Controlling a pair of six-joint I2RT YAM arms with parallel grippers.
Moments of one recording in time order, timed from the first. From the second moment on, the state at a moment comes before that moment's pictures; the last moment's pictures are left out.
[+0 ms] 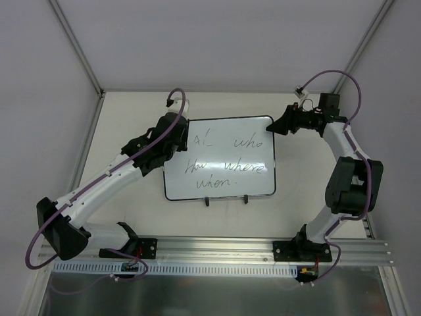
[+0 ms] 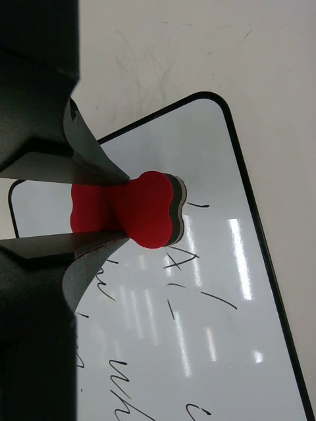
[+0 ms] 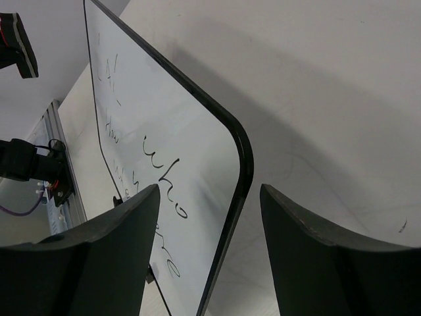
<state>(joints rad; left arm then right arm) -0.74 1.26 1.23 -0.57 -0.48 -0.27 -0.10 1.70 1.31 -0.40 -1.14 -0.13</state>
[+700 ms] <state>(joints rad) -0.70 1.34 1.23 -0.57 -0.48 -0.26 -0.11 1.76 1.33 -0.44 -1.23 -0.13</state>
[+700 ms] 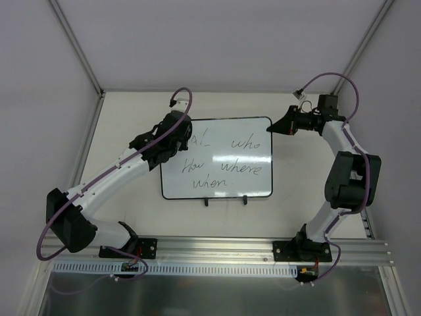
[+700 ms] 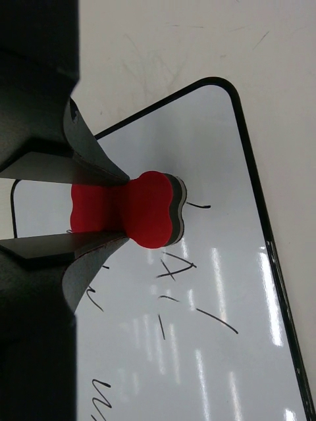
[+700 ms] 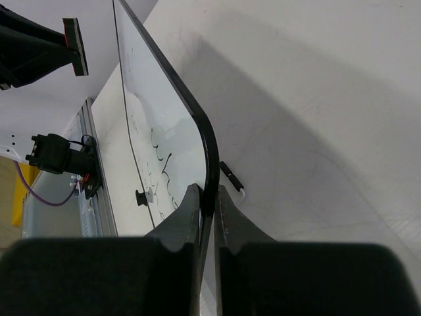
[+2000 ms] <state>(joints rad) -0.61 1.64 1.35 -0.42 -0.42 -0.21 -0.17 1.77 1.26 -0.46 -1.30 -0.17</state>
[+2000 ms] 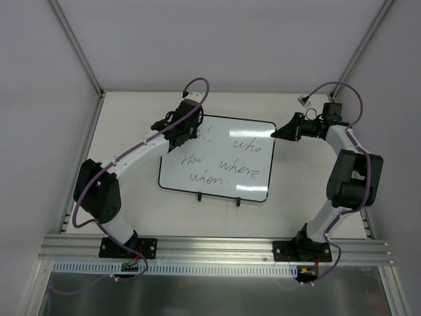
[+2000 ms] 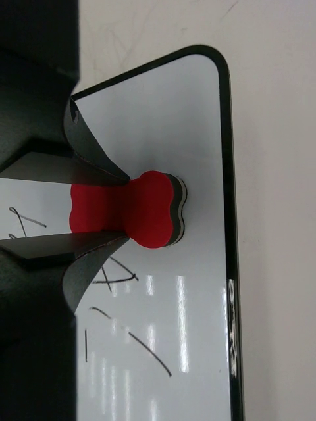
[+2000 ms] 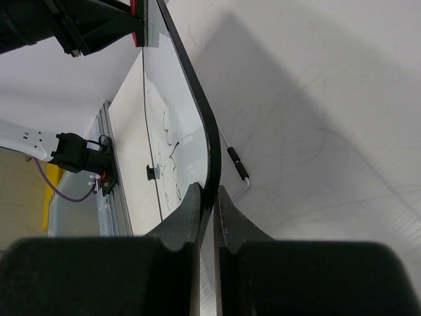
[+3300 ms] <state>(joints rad) -0.59 1.68 1.41 -0.36 -0.43 -0.16 -0.18 1.70 1.20 -0.46 -1.27 -0.18</state>
